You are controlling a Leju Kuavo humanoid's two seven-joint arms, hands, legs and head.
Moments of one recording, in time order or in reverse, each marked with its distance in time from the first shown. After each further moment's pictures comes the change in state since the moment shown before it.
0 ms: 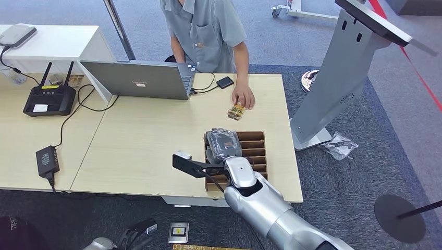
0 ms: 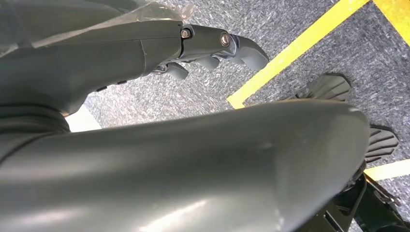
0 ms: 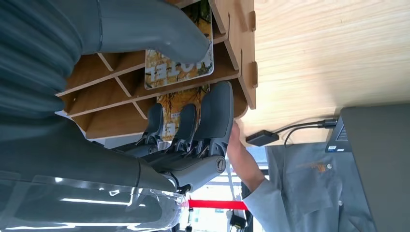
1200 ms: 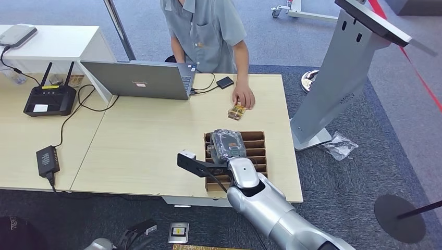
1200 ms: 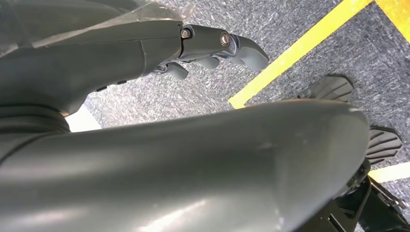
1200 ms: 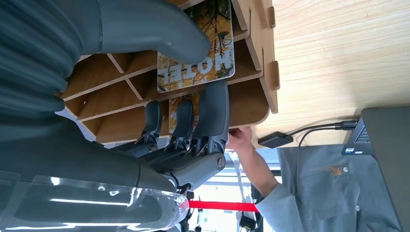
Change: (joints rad) left arm 0.003 0.001 0.000 0.001 -0.010 0.003 -0.005; right arm 0.003 -0.017 -0.002 0.014 0.001 -0.014 0.032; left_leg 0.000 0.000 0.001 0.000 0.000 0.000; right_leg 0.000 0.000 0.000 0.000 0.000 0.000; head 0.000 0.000
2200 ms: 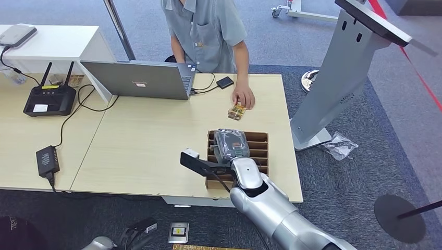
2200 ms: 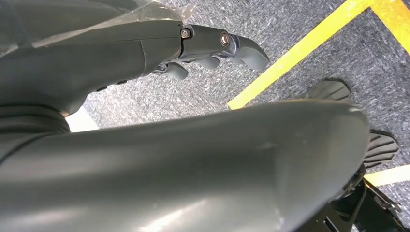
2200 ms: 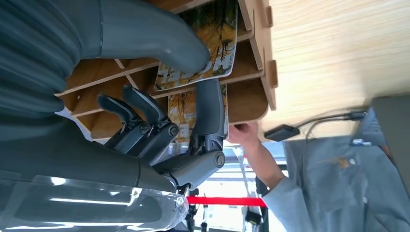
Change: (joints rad) left arm -0.008 0.000 0.000 0.000 -0.004 0.007 -0.001; right arm 0.014 -0.022 -0.008 -0.040 0.011 -0.024 0.002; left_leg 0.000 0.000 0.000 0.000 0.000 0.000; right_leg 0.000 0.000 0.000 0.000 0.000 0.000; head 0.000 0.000
